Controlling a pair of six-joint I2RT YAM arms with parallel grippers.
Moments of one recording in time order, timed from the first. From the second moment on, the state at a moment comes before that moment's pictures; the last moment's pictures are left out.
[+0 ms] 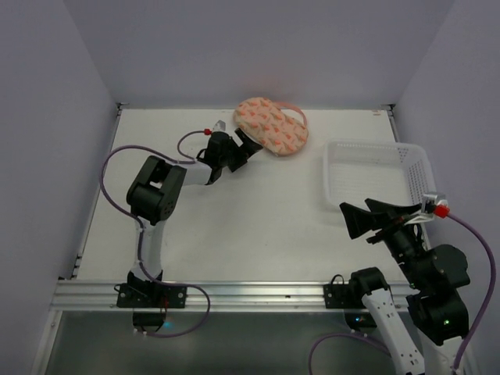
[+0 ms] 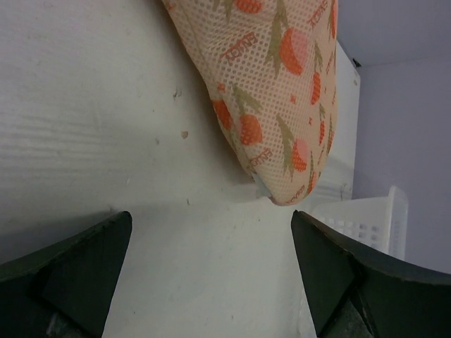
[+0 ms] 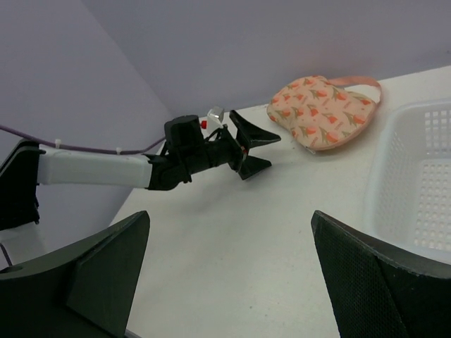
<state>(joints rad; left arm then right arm) -0.44 2.11 1.22 0.42 0.15 -1.03 0.24 0.19 0.91 -0.64 -0.14 0.54</state>
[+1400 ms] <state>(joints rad) -0.44 1.79 0.92 0.44 0.12 -1.17 0.32 0.62 0.71 -0.43 -0.35 0.50</state>
